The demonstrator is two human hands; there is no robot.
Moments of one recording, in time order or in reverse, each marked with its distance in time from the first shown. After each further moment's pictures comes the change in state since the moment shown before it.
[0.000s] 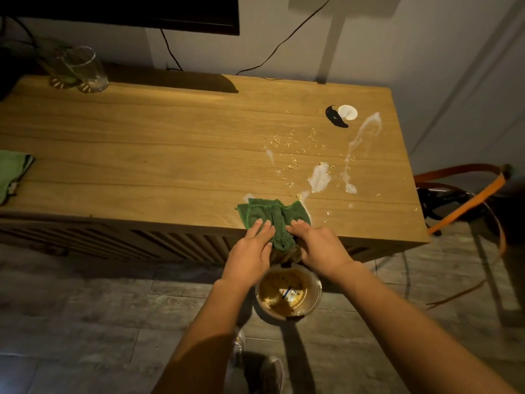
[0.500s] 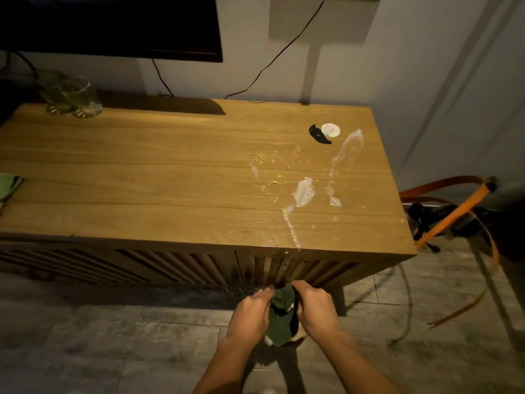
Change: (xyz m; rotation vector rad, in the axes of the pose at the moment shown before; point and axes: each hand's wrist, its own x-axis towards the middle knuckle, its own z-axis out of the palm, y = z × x) left_hand -0.045 0.002 0.087 0.086 -0.187 -0.079; right_hand -0.068 0.024 0.082 0.148 0.038 0.327
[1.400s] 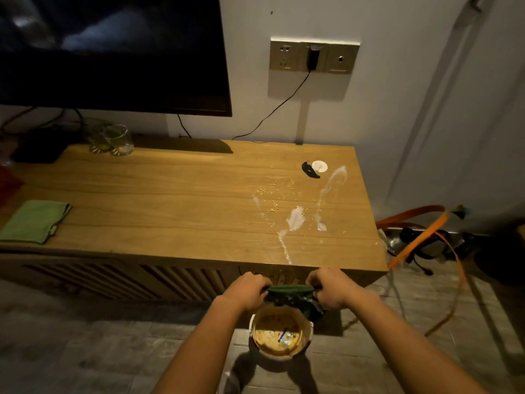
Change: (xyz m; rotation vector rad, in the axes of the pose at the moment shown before) left_hand -0.003 0.072 -0.138 0.174 -0.285 0.011; right_hand 0.008 -0.014 -0.156 -0.073 -0.414 0.015
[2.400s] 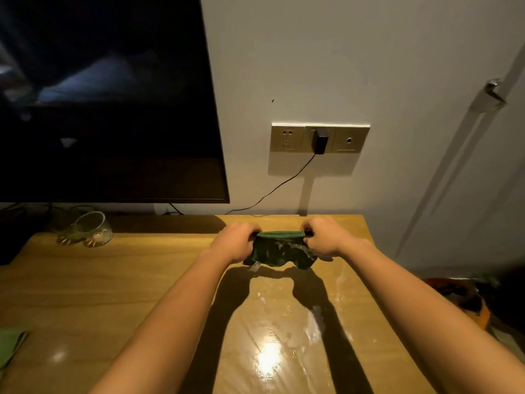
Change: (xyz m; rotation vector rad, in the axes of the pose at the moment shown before) left_hand 0.171 -0.040 -0.327 0.038 0.388 0.086; right_hand 0.158 -0.128 -0.296 -0.078 0.413 -0.091
